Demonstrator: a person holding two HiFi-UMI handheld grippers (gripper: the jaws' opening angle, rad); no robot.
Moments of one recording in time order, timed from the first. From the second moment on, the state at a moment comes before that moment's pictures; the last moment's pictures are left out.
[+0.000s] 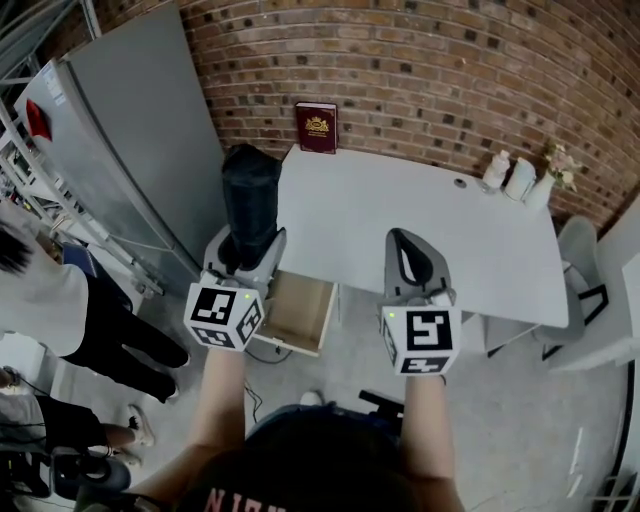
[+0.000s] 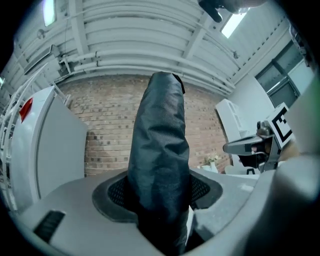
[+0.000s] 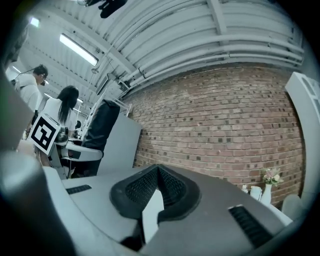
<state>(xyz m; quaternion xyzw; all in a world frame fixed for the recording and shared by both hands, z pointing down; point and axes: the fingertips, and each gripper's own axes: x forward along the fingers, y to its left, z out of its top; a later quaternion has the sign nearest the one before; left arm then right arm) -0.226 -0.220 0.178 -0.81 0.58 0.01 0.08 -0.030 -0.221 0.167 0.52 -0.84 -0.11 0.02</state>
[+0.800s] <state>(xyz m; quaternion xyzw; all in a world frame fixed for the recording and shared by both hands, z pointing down) -0.228 -0.208 0.138 -0.81 0.57 0.08 0.13 -0.011 -0.213 0.138 0.54 -0.82 -0.15 0.00</state>
